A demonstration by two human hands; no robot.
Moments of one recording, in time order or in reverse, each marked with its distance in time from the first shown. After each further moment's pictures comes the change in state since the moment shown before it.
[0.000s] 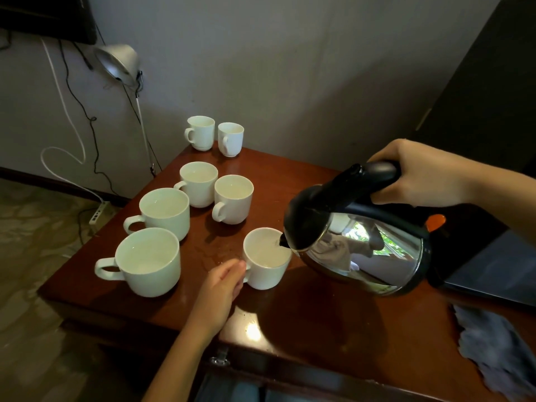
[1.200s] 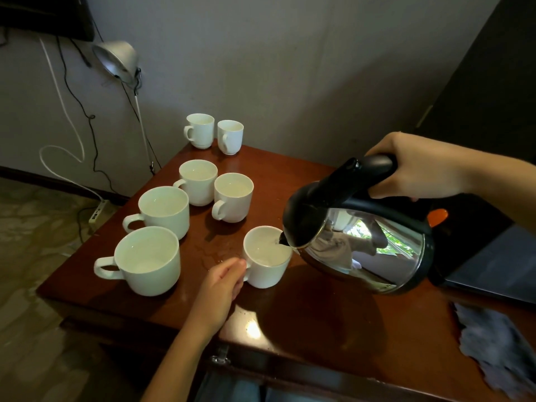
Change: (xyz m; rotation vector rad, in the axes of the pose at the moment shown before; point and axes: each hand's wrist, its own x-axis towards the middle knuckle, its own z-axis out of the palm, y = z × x) left_hand 0.002 -0.006 -0.003 0.010 0.003 0.014; right_hand 0.006 -0.006 -0.003 0.001 -0.041 0.040
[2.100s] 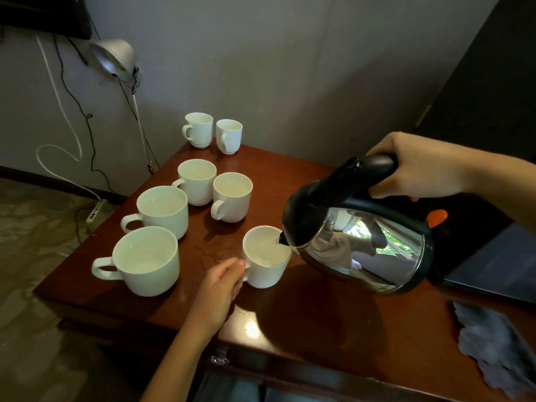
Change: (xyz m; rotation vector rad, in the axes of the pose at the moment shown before) left_hand 0.006 -0.014 -0.008 0.097 -0.003 -0.028; right_hand 0.000 -0.001 0.000 0.033 -0.027 0.034
